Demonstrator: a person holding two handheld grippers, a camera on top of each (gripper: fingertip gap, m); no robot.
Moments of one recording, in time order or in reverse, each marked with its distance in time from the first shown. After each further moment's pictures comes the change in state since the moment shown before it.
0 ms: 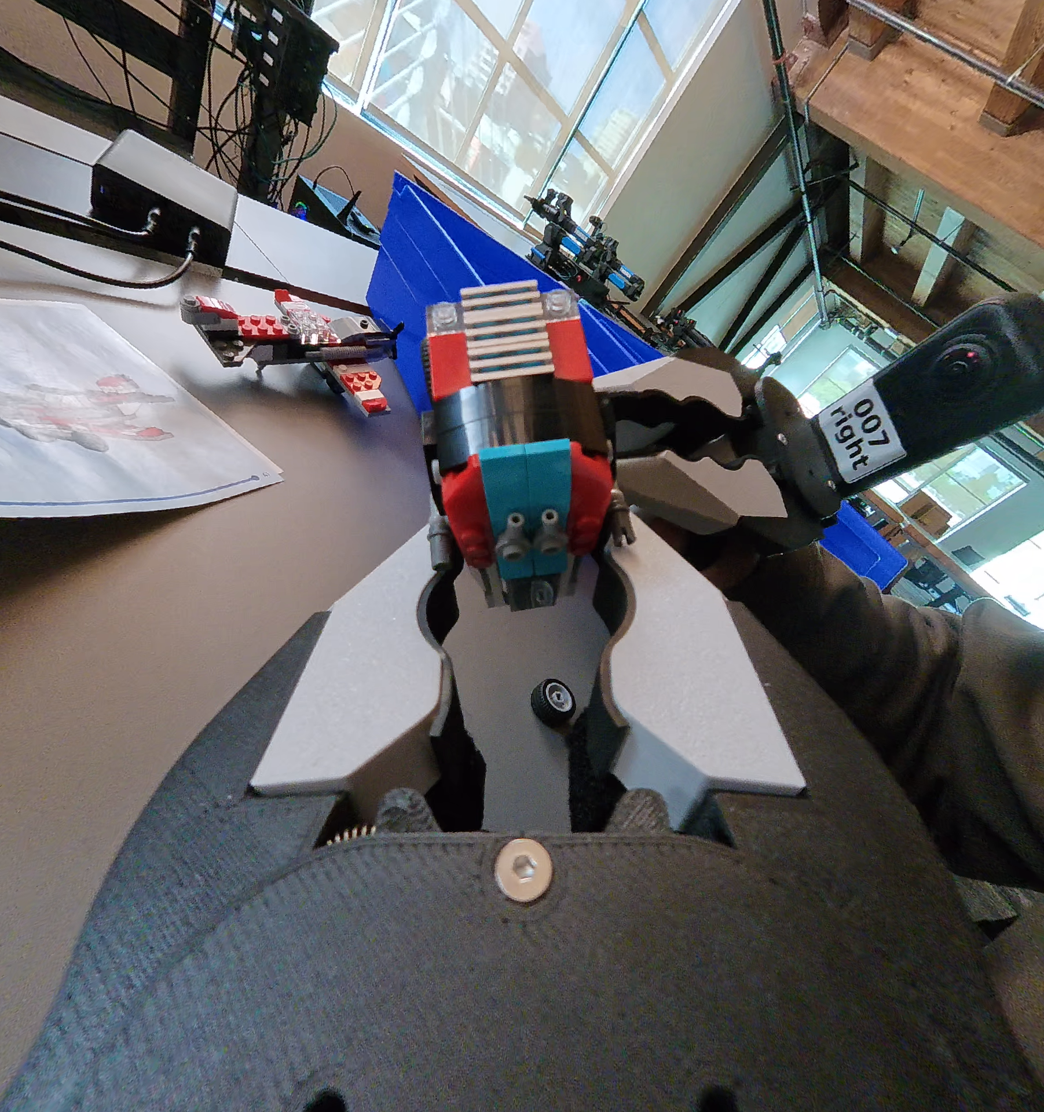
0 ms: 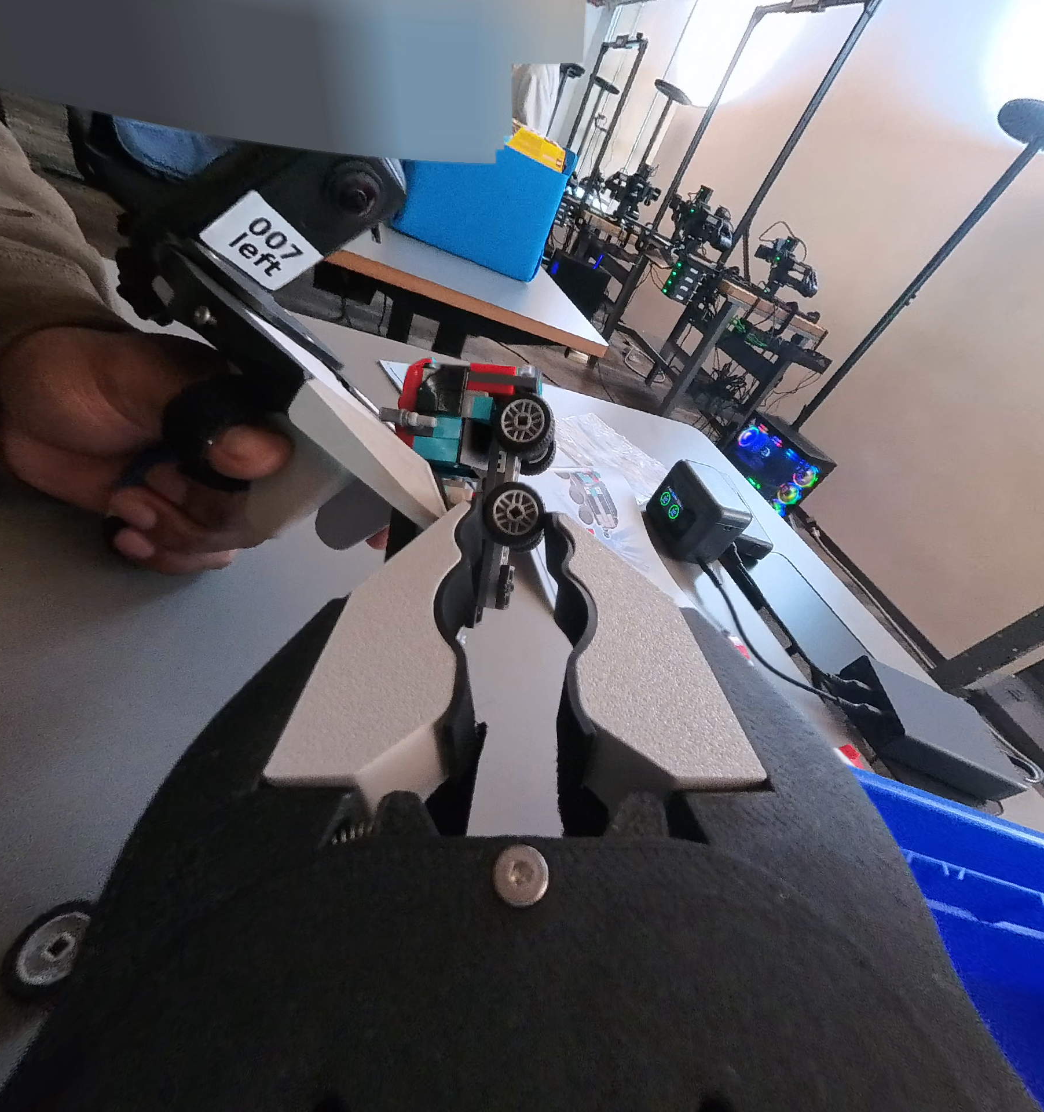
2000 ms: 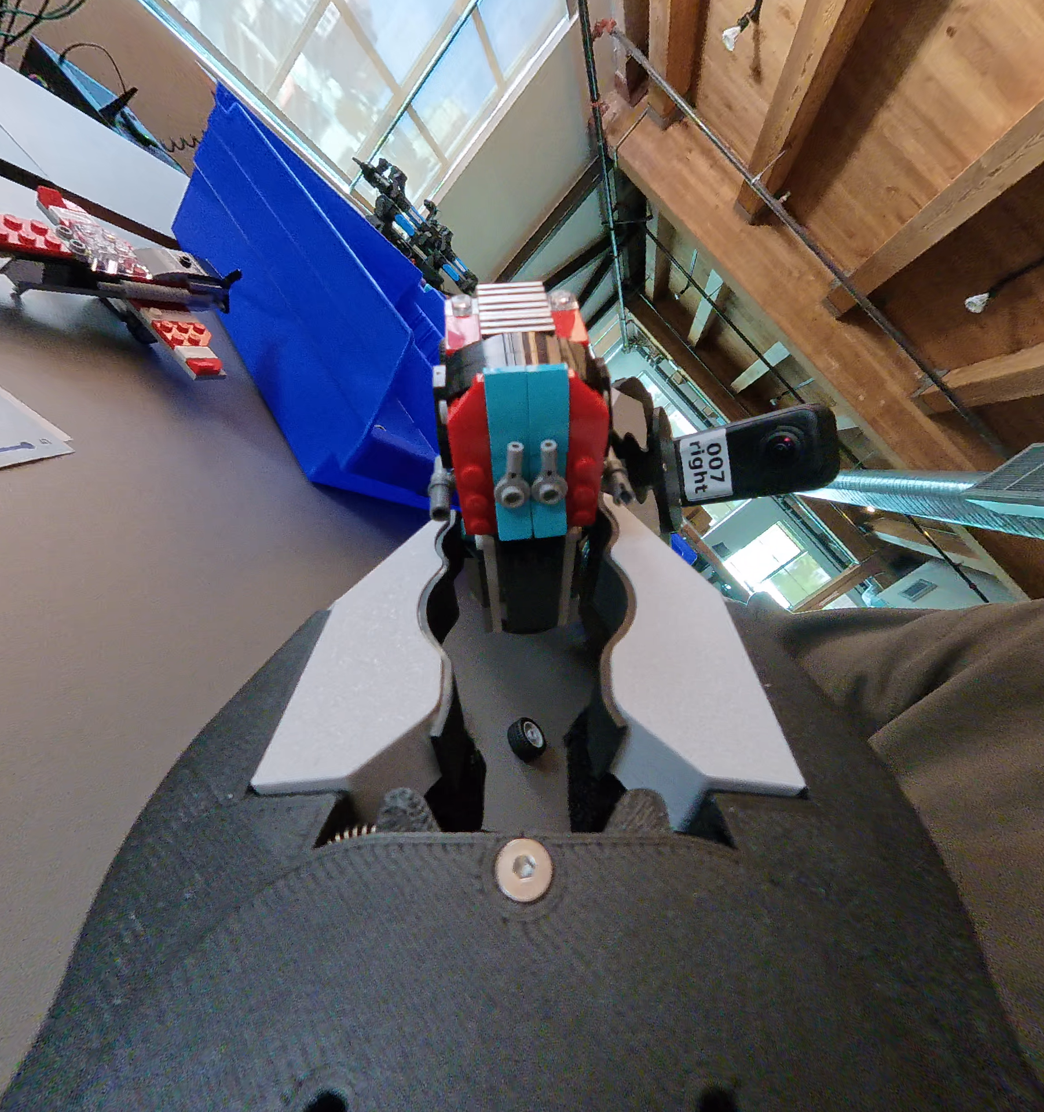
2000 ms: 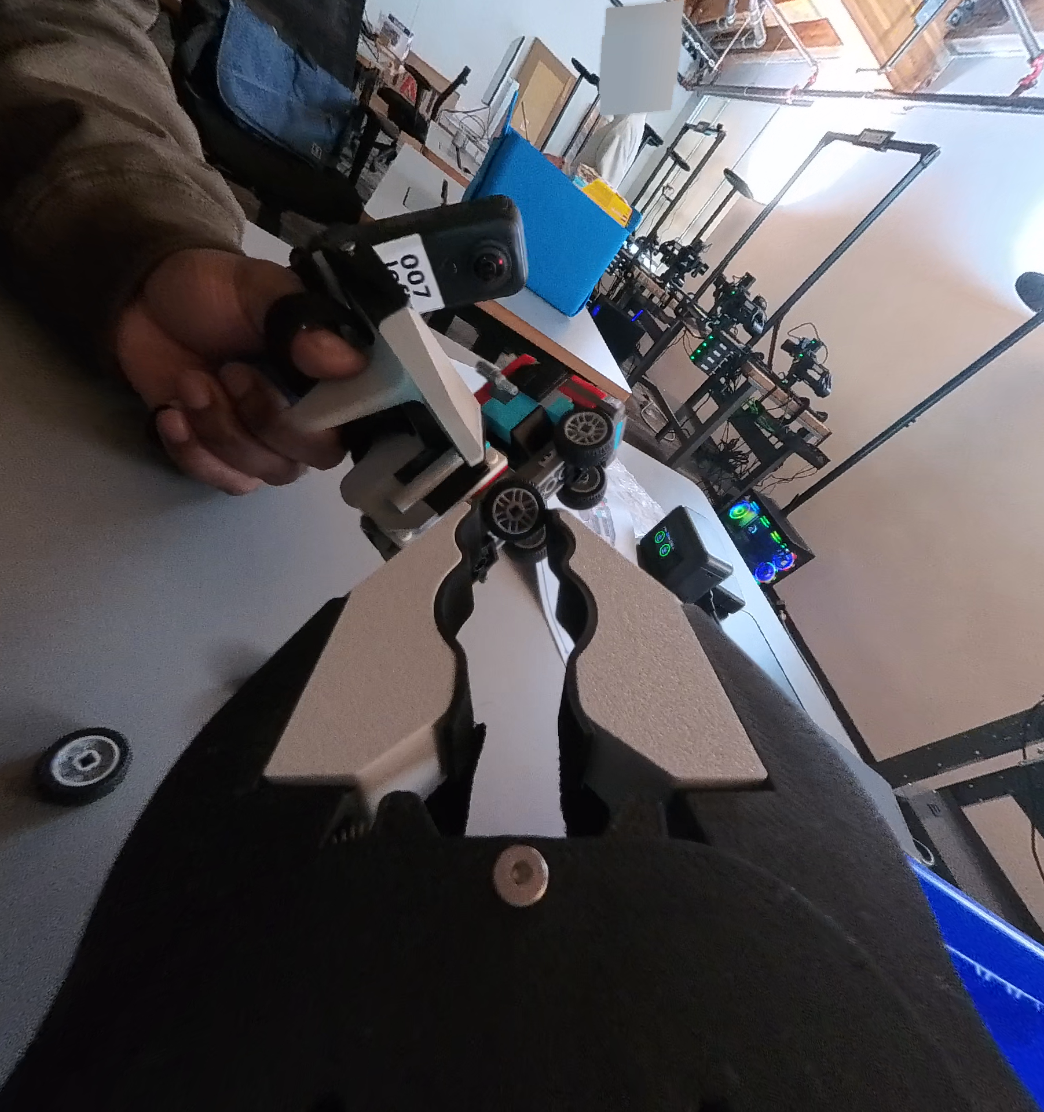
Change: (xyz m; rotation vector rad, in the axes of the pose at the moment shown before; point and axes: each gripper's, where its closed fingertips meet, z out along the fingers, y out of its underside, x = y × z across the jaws) left arm 0.031 0.001 0.002 -0.017 0.300 -0.204; right arm -0.014 -0.004 -0.029 0.048 -0.091 -0.214
